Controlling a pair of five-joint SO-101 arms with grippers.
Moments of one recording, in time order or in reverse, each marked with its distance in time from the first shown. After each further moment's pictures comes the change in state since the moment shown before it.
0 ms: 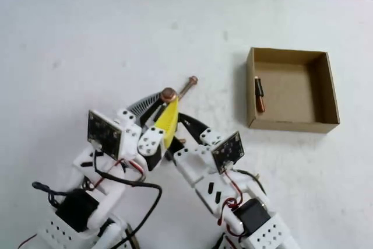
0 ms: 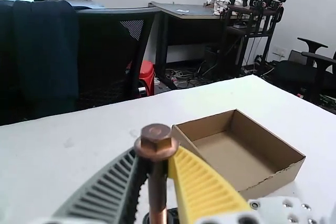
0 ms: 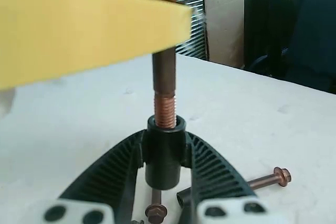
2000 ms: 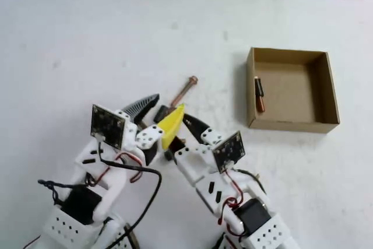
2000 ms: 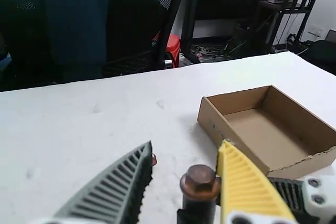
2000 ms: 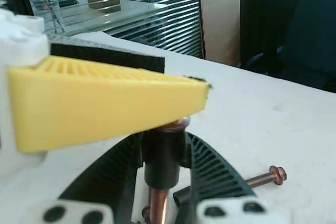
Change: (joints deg) left arm -6.0 0.3 5.4 0.1 0.0; right arm 0.5 0.1 0.0 0.3 0.0
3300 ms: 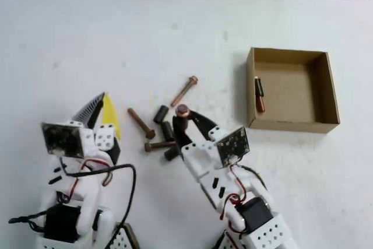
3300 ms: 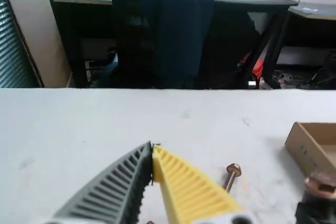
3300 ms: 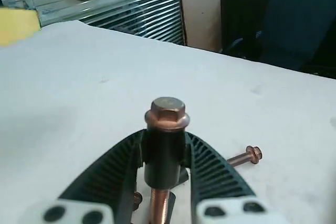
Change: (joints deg) left arm -20.0 -17.1 0.2 14.9 -3.1; right arm 5.8 0.0 0.0 3.1 0.0
